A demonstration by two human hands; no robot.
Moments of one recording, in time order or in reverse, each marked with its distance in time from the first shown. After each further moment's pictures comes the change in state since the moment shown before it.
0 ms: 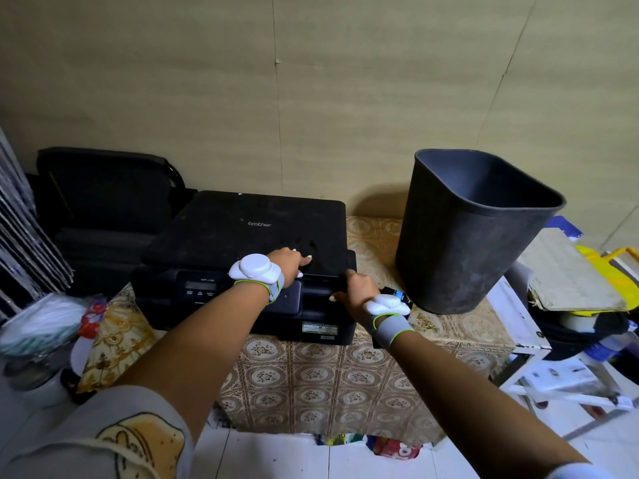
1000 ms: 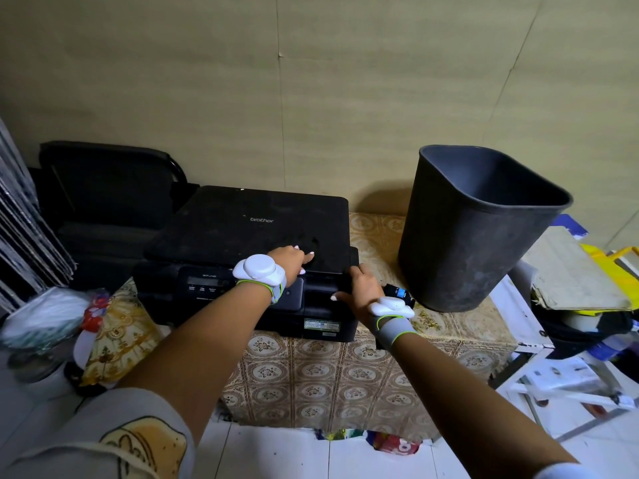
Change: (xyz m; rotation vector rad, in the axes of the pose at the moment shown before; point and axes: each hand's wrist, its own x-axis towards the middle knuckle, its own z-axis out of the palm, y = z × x) left_hand 0.007 -0.004 0.010 0.044 0.009 -0.007; right_hand -0.005 0.004 0.006 0.066 0.101 -0.074
